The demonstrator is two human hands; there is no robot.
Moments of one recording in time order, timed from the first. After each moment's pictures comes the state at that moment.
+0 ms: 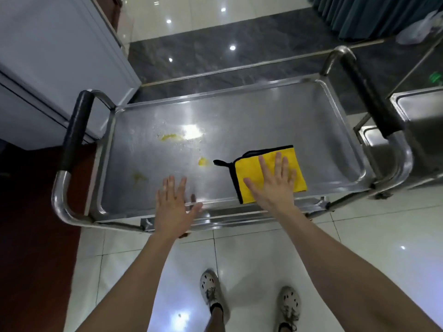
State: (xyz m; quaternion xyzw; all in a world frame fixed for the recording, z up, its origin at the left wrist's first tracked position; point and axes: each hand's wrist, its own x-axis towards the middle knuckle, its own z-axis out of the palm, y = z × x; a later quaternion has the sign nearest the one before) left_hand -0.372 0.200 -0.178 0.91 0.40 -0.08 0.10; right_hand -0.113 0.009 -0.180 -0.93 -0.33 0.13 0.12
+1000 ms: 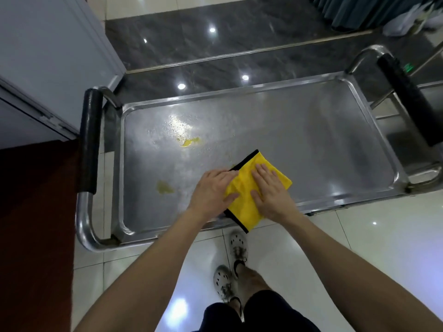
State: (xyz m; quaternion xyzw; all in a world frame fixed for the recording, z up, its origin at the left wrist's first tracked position) left_hand -0.329 0.305 -0.163 0.97 0.12 0.02 0.22; right_hand -0.185 0.109 -0.194 -0.85 -0.46 0.15 0.18
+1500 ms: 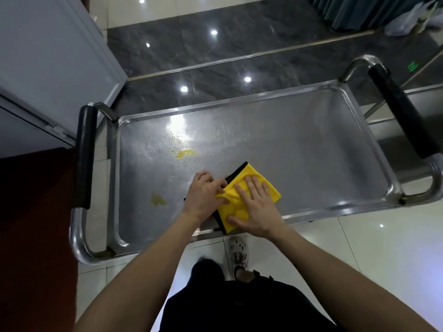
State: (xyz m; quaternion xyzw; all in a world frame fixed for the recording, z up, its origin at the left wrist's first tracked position) left_hand -0.305 0.315 -0.151 0.95 0.21 0.00 0.23; right_hand -0.195 0.116 -0.193 -0.86 -0.49 0.16 0.09
